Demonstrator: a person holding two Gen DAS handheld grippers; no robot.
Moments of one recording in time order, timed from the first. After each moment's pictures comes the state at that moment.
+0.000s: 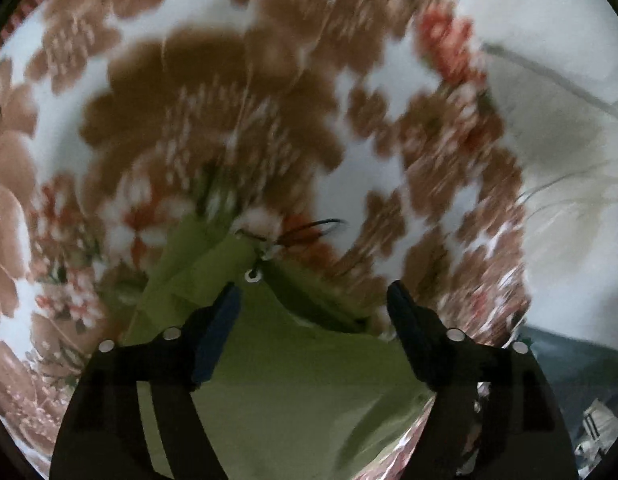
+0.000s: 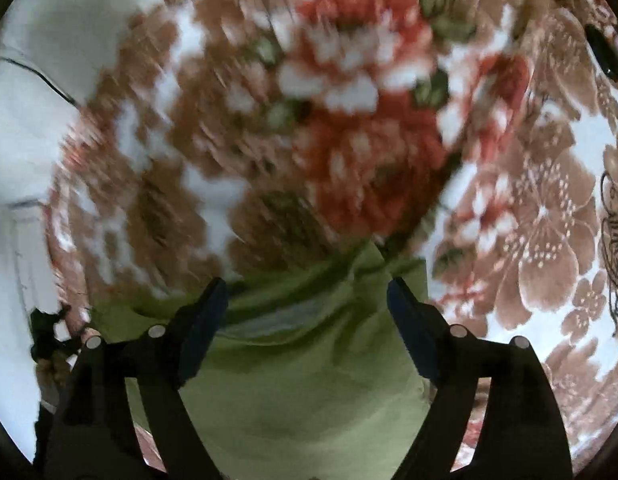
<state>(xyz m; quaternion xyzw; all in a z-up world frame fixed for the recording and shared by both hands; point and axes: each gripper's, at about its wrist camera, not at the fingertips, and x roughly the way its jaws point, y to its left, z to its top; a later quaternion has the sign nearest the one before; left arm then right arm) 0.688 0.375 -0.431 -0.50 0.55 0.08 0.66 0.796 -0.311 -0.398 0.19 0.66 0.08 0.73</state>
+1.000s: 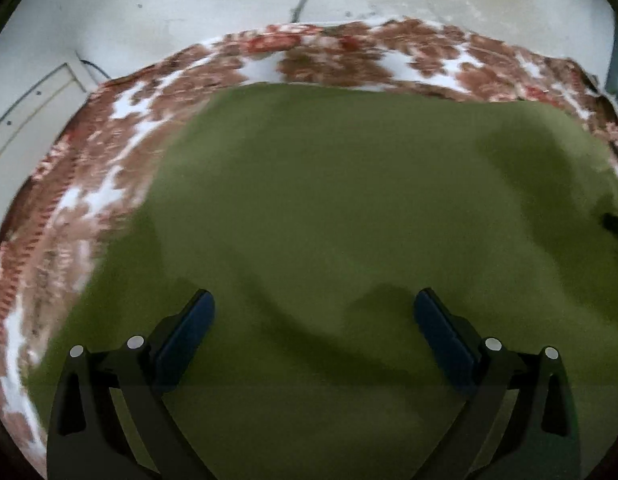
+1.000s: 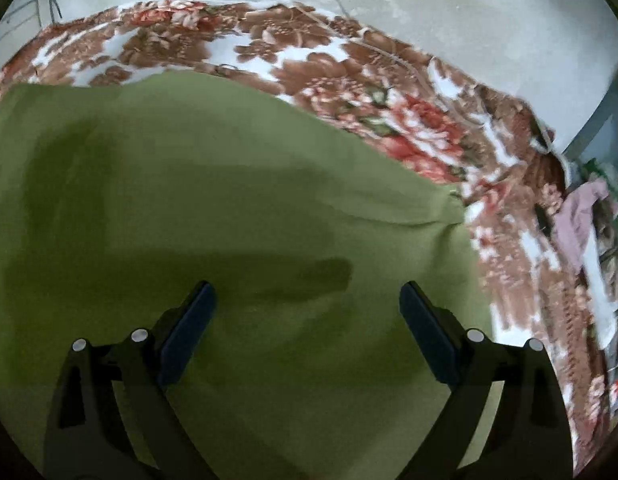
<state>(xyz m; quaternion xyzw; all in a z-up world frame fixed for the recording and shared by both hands) 0.516 0.157 -0.482 0.01 0.45 0.10 0.89 0.591 -0.138 -0.480 -0.19 0.42 0.04 0.89</state>
